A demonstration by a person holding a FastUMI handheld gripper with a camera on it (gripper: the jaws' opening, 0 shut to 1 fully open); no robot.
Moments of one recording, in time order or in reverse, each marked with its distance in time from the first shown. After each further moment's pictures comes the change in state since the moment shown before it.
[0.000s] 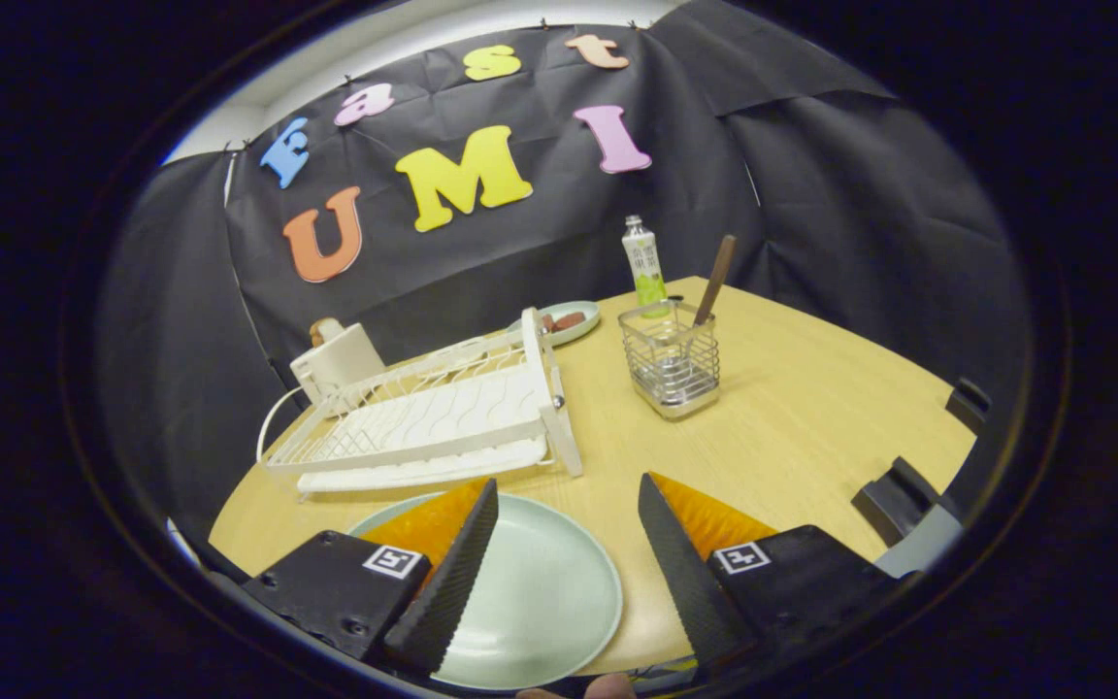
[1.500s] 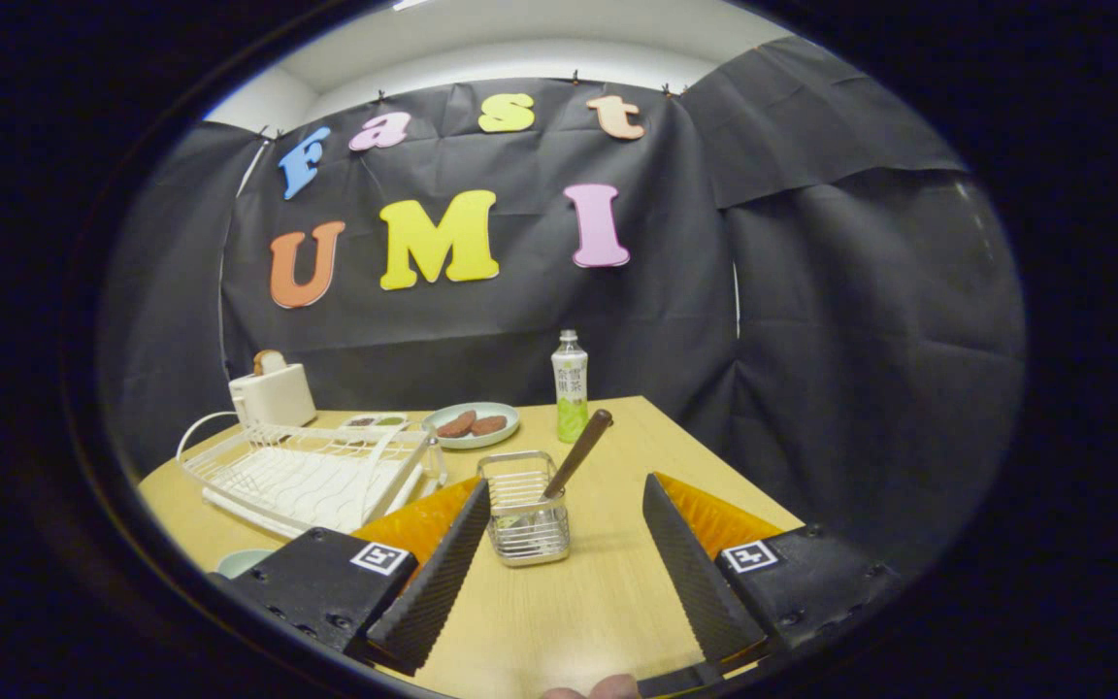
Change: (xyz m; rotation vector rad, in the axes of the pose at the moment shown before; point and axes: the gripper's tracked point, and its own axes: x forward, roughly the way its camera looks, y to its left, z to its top) arm 0.057 -0.142 0.124 -0.127 -0.190 -0.070
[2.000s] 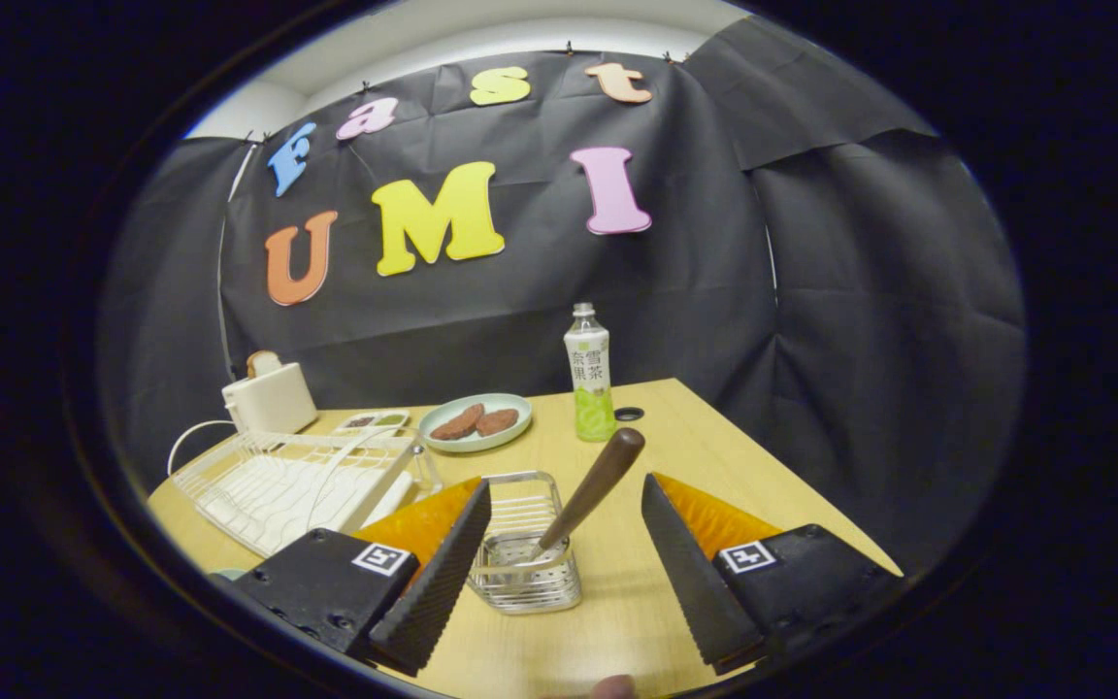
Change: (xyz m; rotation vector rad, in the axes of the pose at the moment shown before) arm 0.086 0.006 0.004 0.023 0.056 0.083
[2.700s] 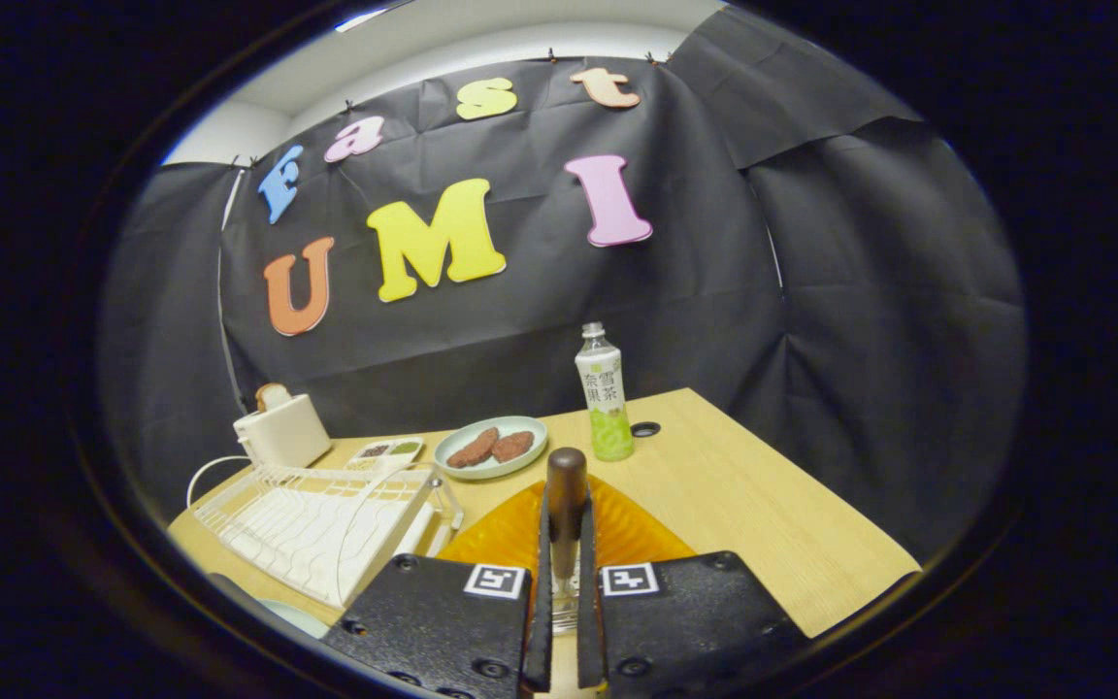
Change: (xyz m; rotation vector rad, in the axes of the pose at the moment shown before) arm -0.007 0.016 0.032 0.059 -0.061 0.024
